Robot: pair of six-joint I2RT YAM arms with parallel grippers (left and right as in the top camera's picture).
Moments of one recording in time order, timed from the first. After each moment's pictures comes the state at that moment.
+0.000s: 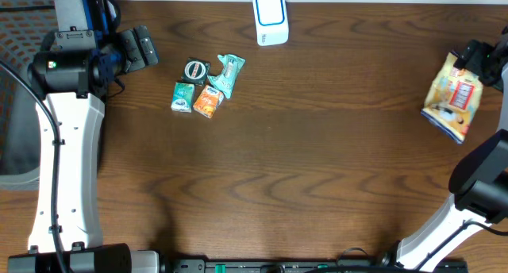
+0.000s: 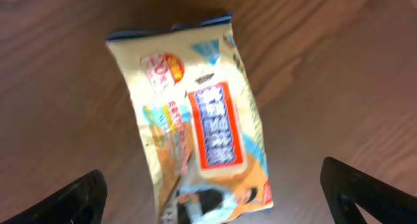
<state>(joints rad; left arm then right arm) 0.06 1.55 1.69 -1.00 -0.04 -0.25 -0.44 2.07 1.90 -0.94 0.17 0.18</state>
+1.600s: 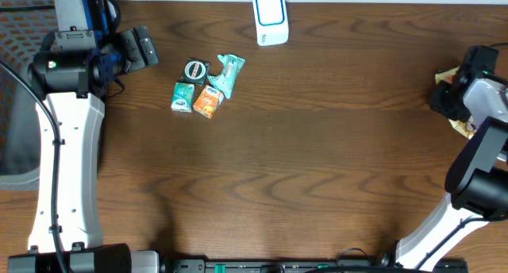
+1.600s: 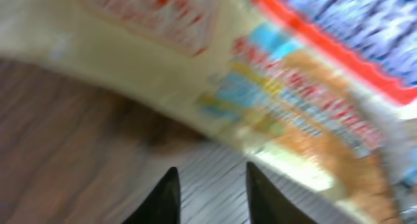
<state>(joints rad) 0.06 1.55 1.69 -1.00 -0.04 -0.25 -0.39 2.07 1.46 -0.65 0.12 0.21</state>
